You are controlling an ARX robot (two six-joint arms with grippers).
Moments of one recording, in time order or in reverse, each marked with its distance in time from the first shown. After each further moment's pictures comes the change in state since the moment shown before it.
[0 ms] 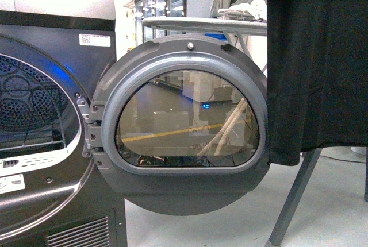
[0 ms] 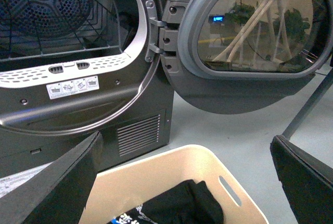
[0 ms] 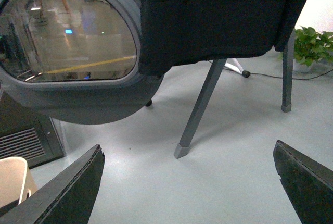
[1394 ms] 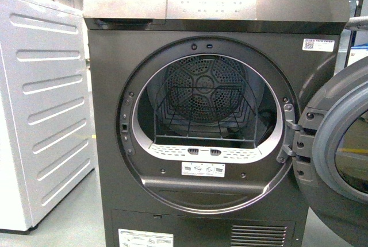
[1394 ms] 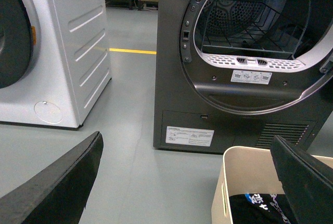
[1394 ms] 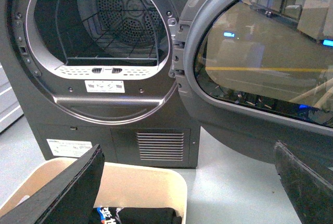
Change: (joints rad) left arm 0.001 0.000 0.000 0.000 0.001 0.000; right arm 0.000 0.000 0.000 0.000 0.003 0.000
